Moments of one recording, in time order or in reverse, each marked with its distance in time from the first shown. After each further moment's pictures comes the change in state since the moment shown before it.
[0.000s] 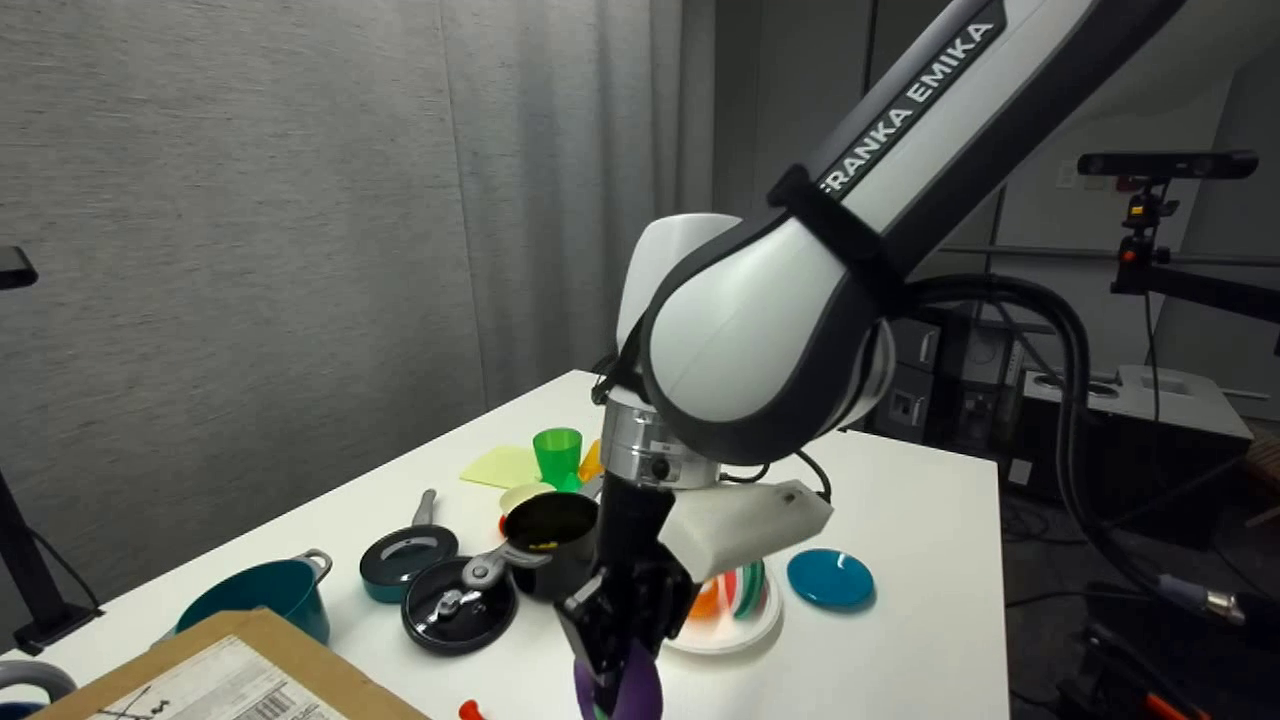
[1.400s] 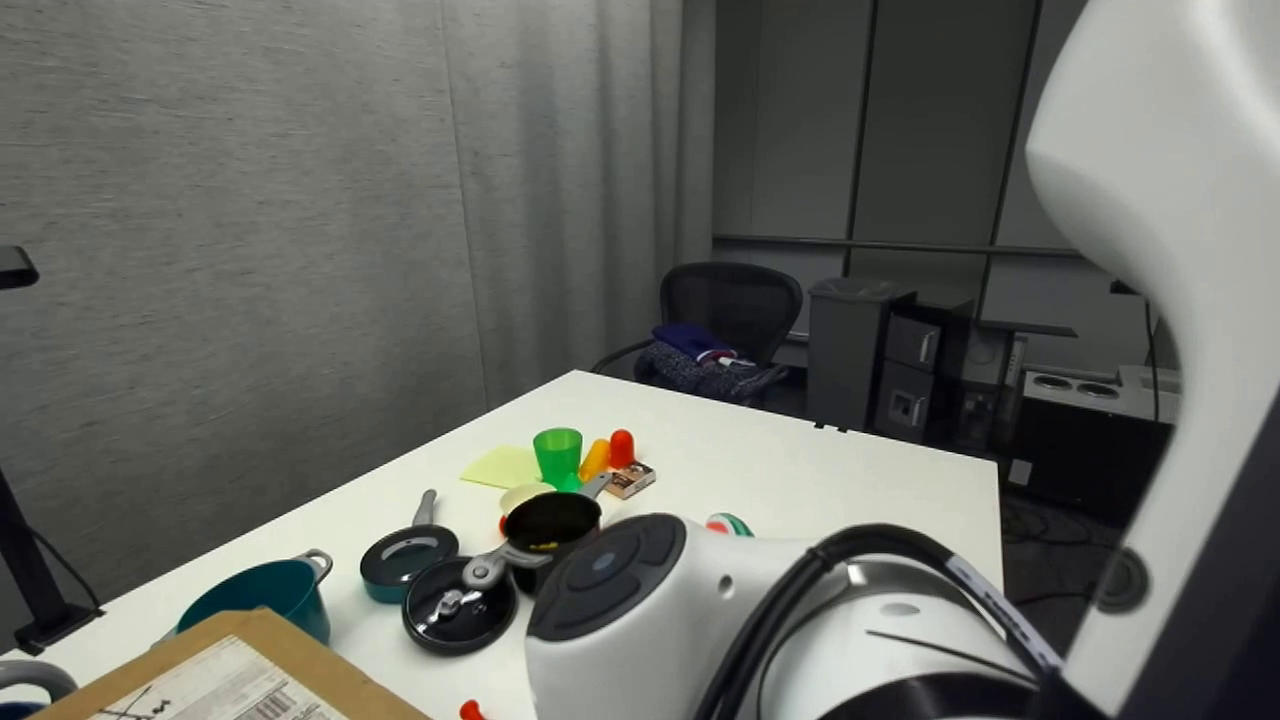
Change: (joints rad) arm 0.265 0.176 0.056 -0.013 -0.332 -0.175 0.213
